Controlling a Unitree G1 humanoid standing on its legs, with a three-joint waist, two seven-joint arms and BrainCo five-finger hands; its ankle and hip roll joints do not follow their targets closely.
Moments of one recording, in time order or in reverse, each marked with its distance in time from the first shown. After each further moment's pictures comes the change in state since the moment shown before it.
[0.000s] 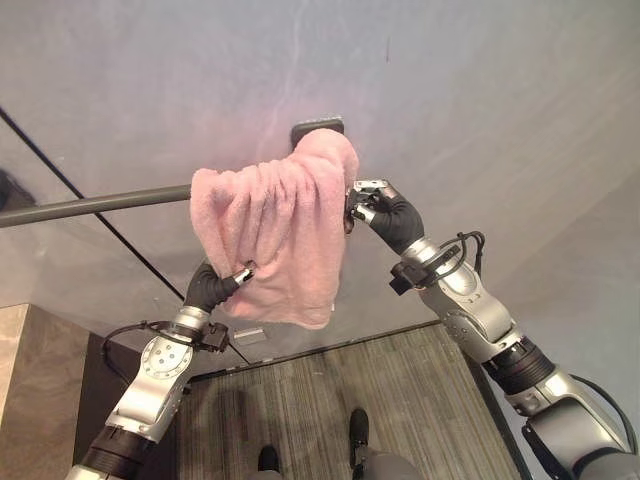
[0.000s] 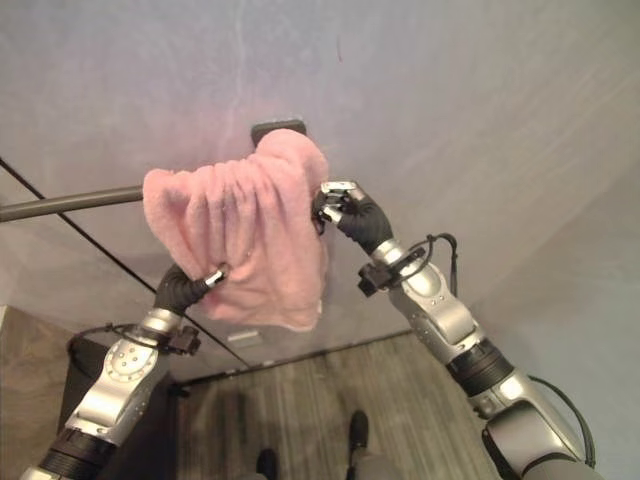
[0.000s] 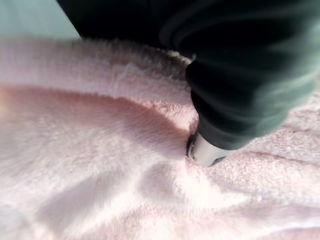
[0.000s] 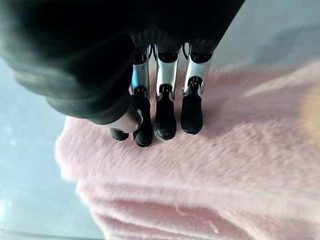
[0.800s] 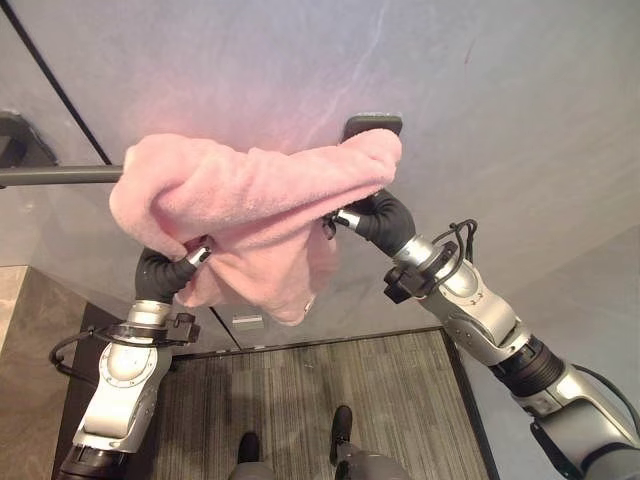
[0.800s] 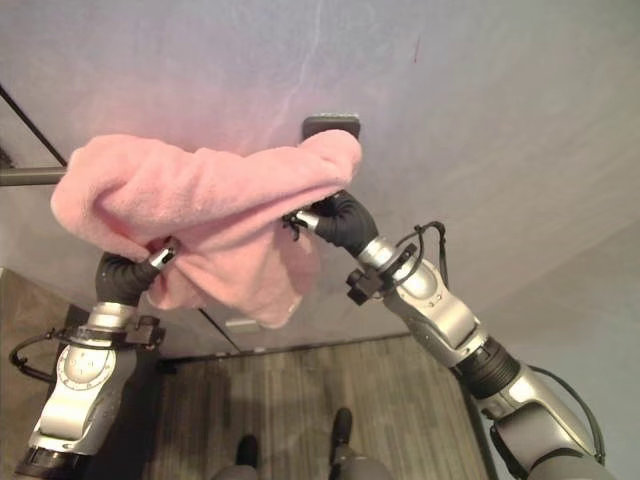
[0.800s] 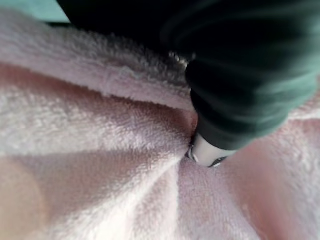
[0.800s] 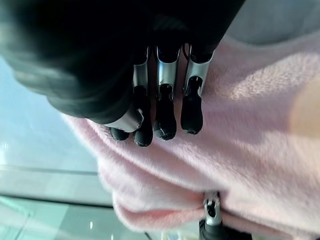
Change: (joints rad) left arm 0.105 -0.049 0.192 -0.172 -0.022 -0.018 0.065; right arm -0.041 -0.085 0.084 -0.195 -0.019 0.014 0.025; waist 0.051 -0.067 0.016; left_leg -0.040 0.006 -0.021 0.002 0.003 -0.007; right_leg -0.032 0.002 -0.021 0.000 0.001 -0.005
